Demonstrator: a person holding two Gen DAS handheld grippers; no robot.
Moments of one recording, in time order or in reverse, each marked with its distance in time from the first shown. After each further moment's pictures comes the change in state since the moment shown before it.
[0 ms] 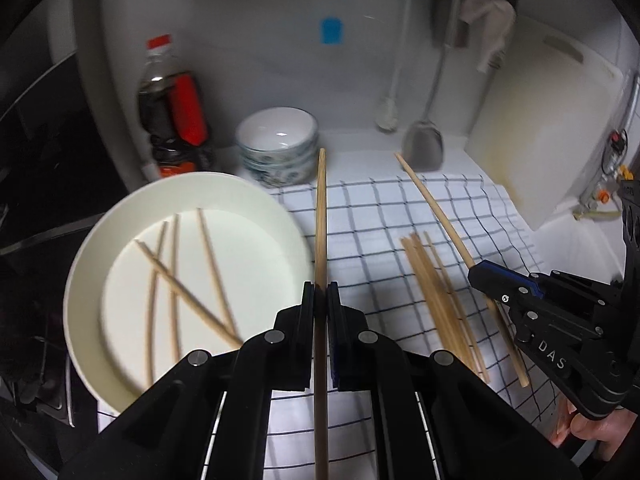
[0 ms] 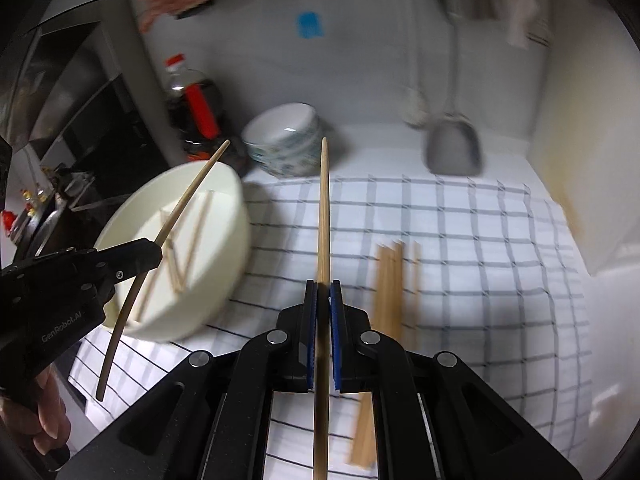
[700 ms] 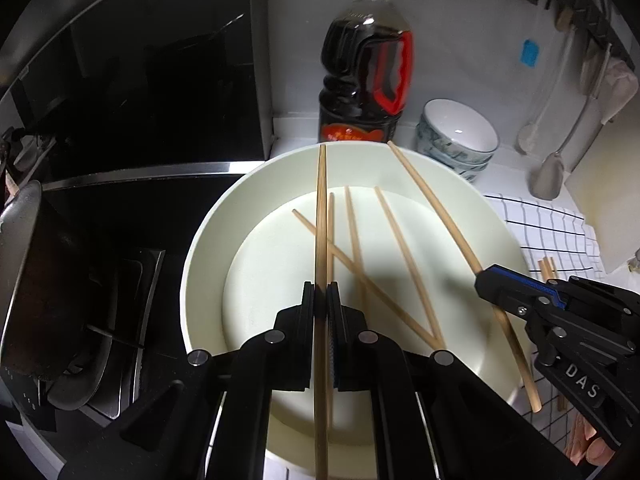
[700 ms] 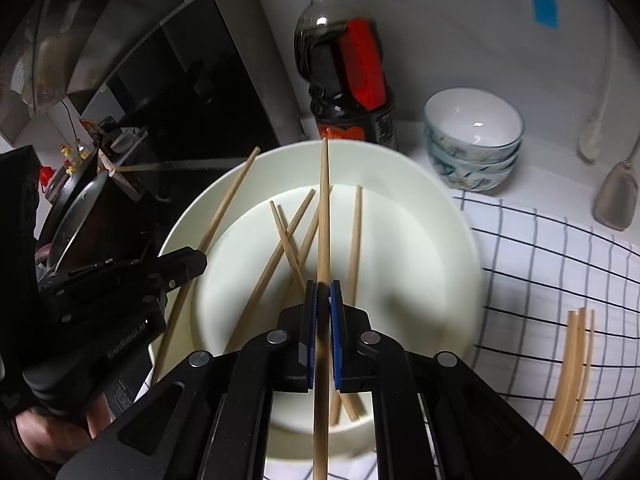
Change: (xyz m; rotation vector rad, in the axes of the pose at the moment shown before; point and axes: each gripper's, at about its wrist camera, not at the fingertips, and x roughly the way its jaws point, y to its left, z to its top) left arm 0.038 0.170 -0.012 -0.184 0.071 0.147; right arm 0.109 0.158 0.053 -0.116 0.157 0.165
